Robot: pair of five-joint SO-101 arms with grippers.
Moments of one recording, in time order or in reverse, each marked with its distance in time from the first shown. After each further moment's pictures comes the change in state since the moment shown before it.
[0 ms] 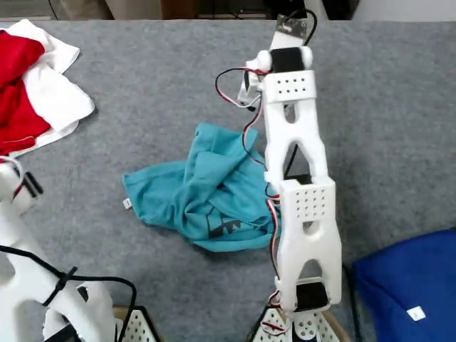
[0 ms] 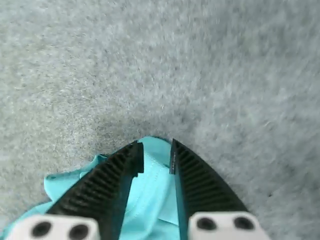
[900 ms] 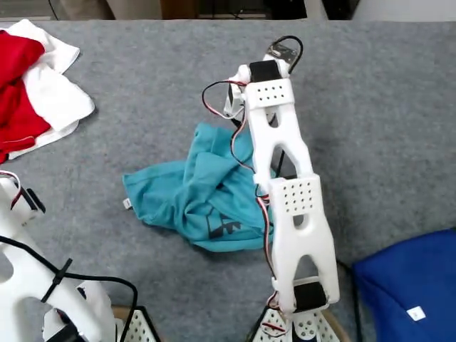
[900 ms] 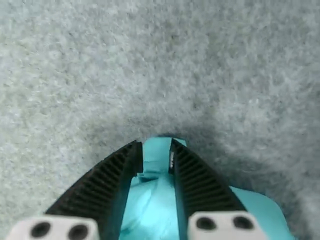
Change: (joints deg) left arm -2.8 -0.2 7.4 0.0 -1.6; right arm -2.8 8.3 -0.1 -1.0 -12.3
